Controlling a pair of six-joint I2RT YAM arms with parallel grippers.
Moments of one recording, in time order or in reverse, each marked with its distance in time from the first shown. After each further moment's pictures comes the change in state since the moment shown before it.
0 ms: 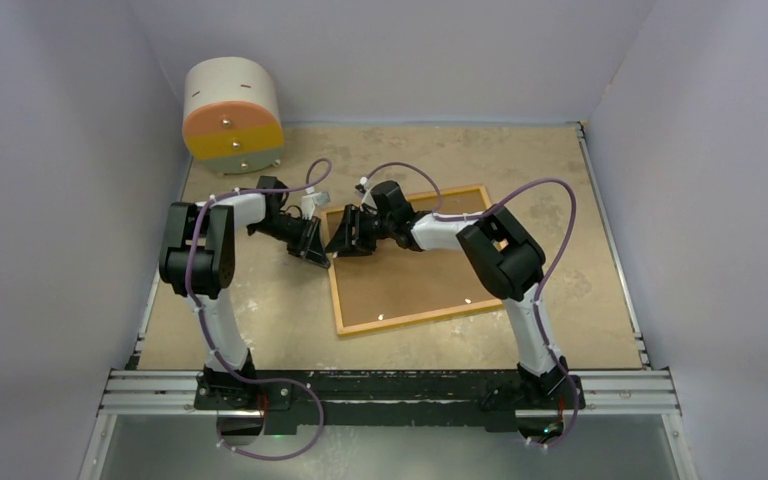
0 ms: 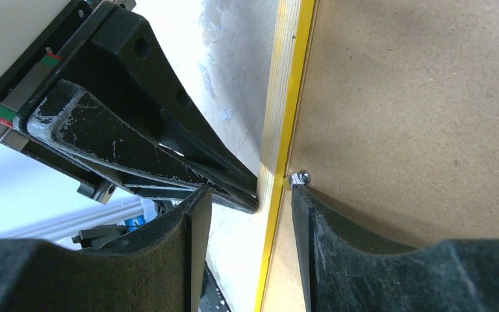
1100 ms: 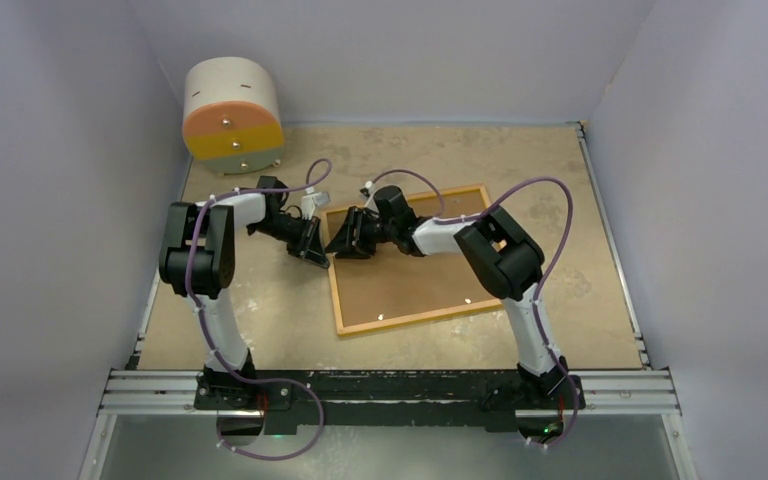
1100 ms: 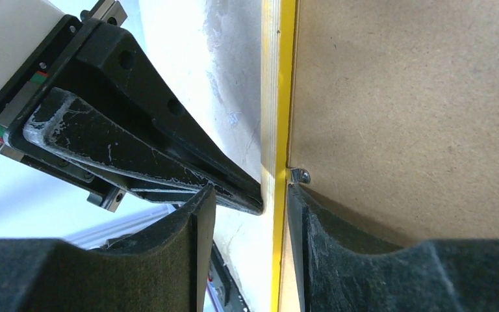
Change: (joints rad) left arm -0.002 0.000 0.002 -0.009 -0.002 0.000; right arm 0.002 0.010 -0.048 0.101 0.005 0.130
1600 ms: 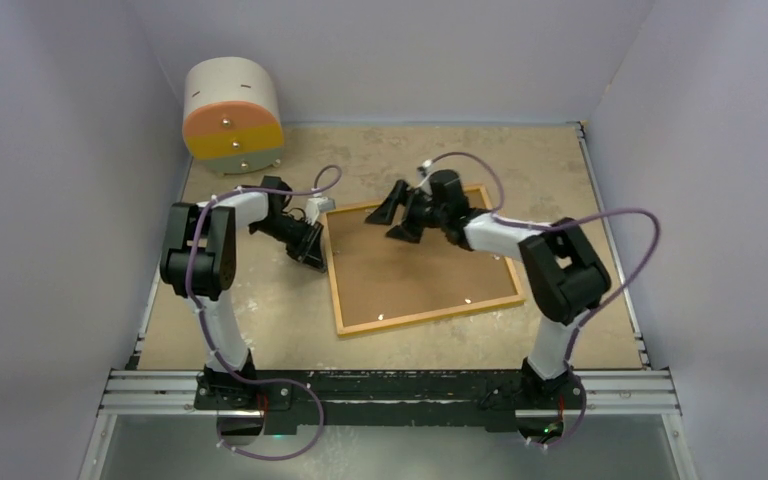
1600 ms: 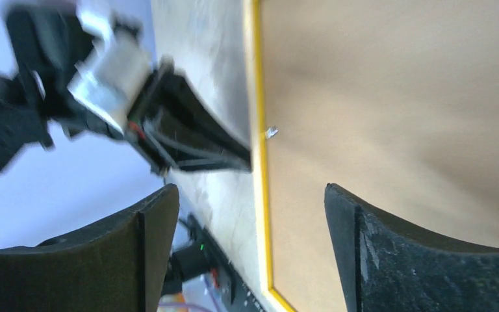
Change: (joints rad) left arm -0.014 -0.010 0.022 -0.075 -0.024 0.162; right arm -0.142 -0.313 -0.241 -0.047 0.061 -0.023
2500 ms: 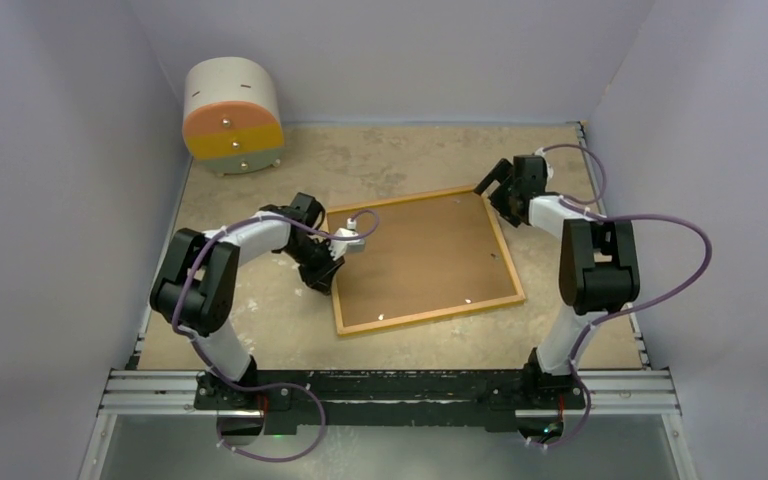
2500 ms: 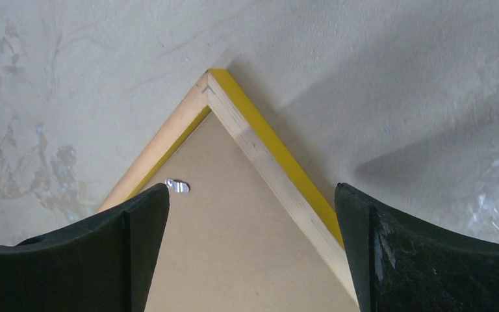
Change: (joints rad) left arm -0.246 -0.219 -0.189 0.041 -0.310 0.172; right arm -0.521 -0.077 0.016 -0.322 0.539 -0.249
